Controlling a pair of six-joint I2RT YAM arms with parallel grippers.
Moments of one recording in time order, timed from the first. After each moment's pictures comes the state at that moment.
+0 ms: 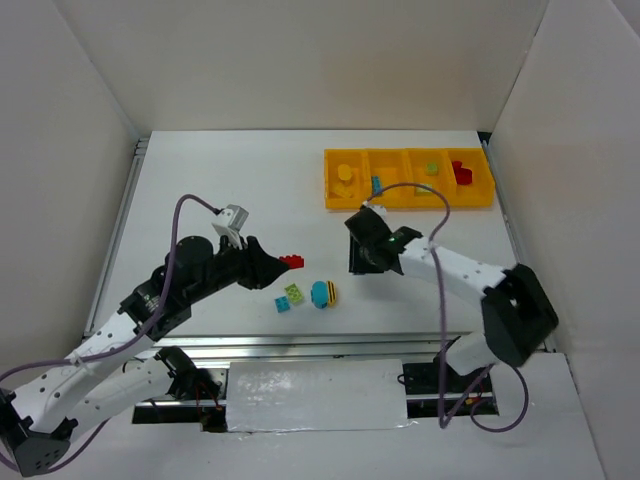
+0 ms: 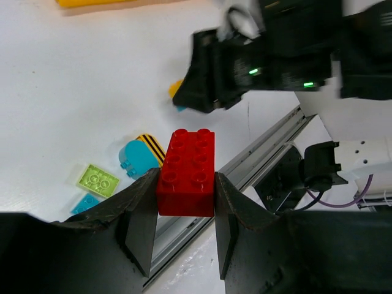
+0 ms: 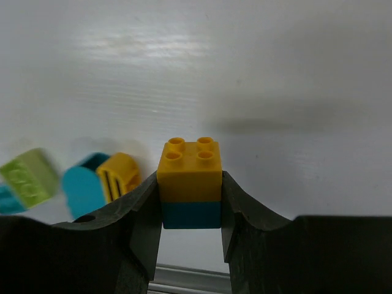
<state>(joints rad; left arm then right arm) -0.71 0.75 0.75 -0.28 0.12 -0.58 0.68 1.39 0.94 -0.52 0.22 0.63</state>
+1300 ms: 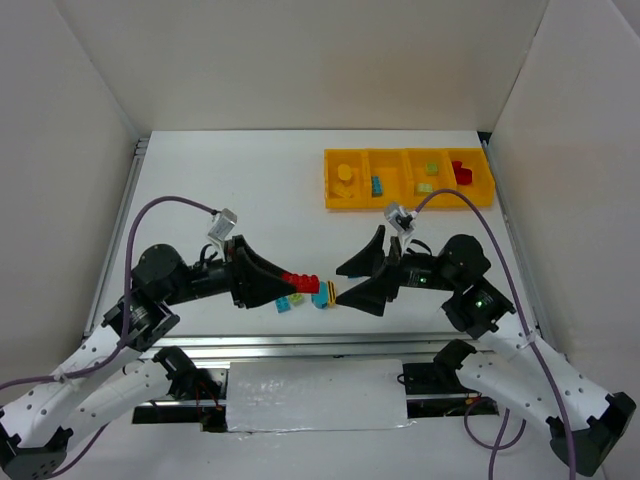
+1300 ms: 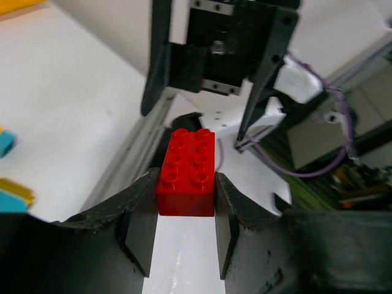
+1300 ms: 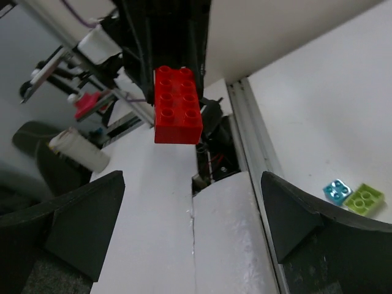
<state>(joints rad) -0.71 0.64 0.76 -0.08 0.54 -0.69 0.64 0.70 0.69 0.06 -0.75 0.60</state>
